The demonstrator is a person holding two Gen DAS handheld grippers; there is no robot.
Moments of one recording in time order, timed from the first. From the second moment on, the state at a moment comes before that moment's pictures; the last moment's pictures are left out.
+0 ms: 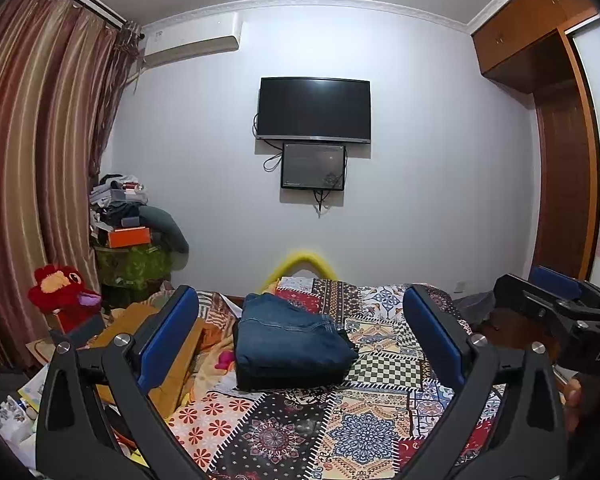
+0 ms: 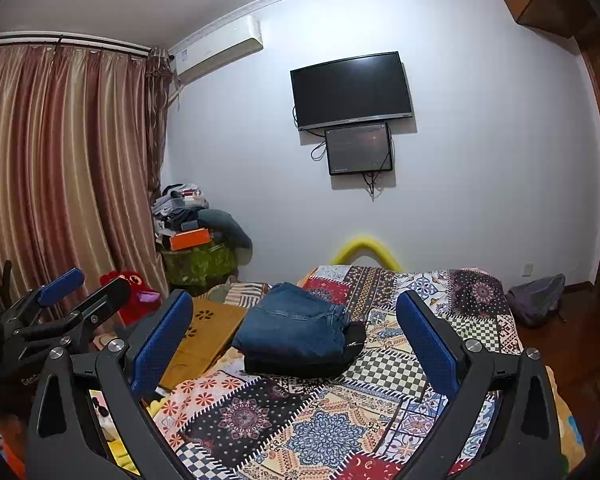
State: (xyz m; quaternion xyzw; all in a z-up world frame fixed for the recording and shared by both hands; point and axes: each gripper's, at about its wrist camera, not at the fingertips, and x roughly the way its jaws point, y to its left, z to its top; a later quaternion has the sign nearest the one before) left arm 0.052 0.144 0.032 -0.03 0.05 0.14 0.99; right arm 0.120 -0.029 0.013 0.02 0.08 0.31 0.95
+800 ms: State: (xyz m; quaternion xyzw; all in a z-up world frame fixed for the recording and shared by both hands) left arm 0.051 0.143 0.033 -0.04 0.06 0.12 0.99; right arm 0.122 -0.031 0.012 0.03 0.08 0.31 0.95
